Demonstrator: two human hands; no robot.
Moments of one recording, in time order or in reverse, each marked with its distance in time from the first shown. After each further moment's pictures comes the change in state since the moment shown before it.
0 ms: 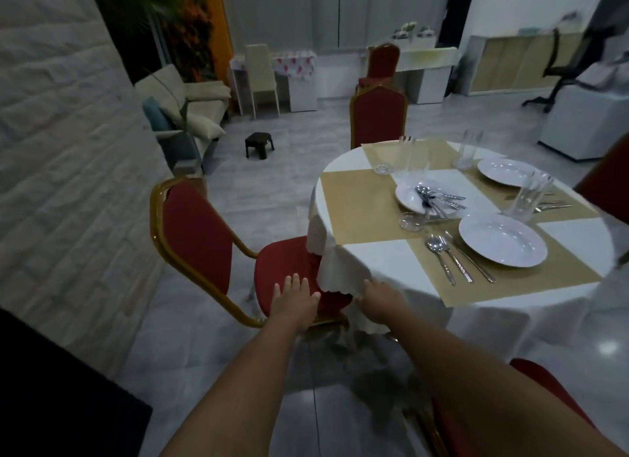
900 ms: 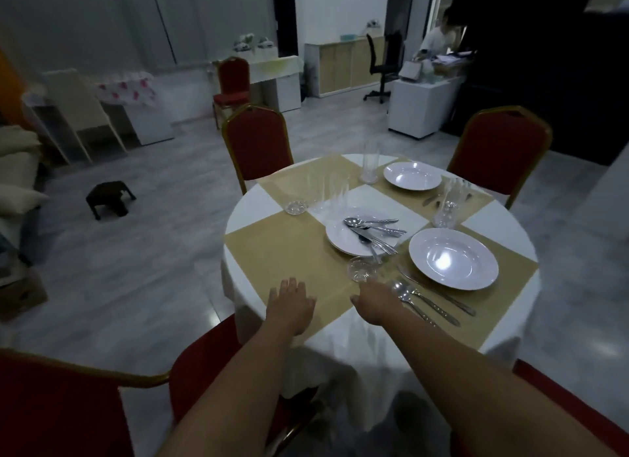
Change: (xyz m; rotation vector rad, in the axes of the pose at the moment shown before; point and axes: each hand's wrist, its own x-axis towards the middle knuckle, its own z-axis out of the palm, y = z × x) left_hand 0.318 0.084 -0.075 0.185 -0.068 0.483; right_hand 0.209 0.068 -0.091 0.198 0.143 0.459
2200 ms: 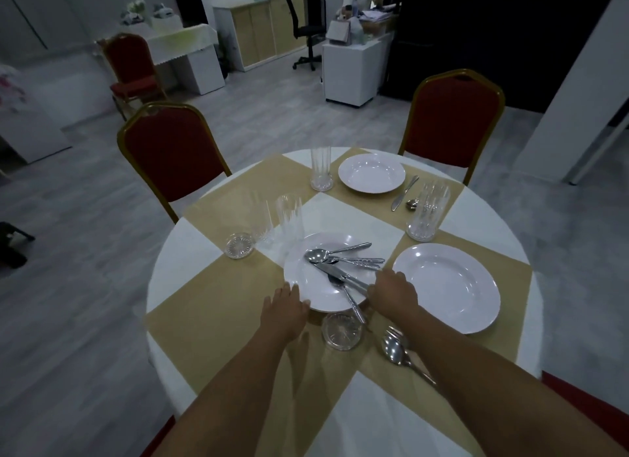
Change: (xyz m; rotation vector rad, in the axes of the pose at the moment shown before) left_hand 0.237 0.042 -0.028 0.023 -0.073 0.211; right_hand 0.174 0.087 -0.060 0.111 0.212 0.332
